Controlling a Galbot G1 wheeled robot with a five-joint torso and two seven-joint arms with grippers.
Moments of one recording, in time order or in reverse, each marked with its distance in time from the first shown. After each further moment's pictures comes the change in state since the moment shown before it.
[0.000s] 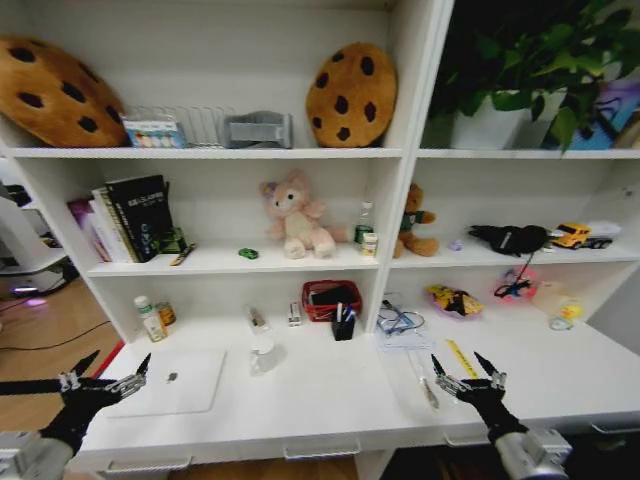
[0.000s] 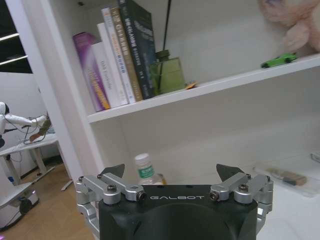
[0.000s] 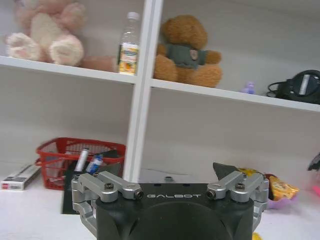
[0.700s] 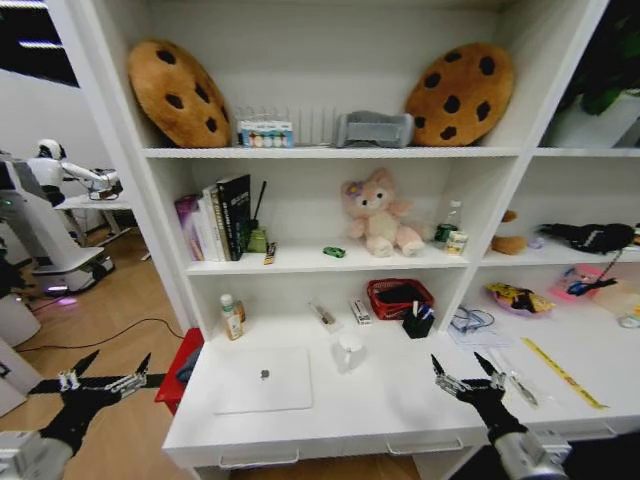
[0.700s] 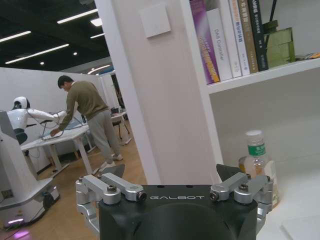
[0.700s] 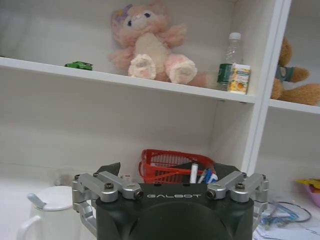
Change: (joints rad) left arm 0.000 0.000 0.000 0.000 0.000 0.000 0.000; right arm 0.000 0.000 0.000 0.000 0.000 0.000 0.000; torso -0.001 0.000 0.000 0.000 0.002
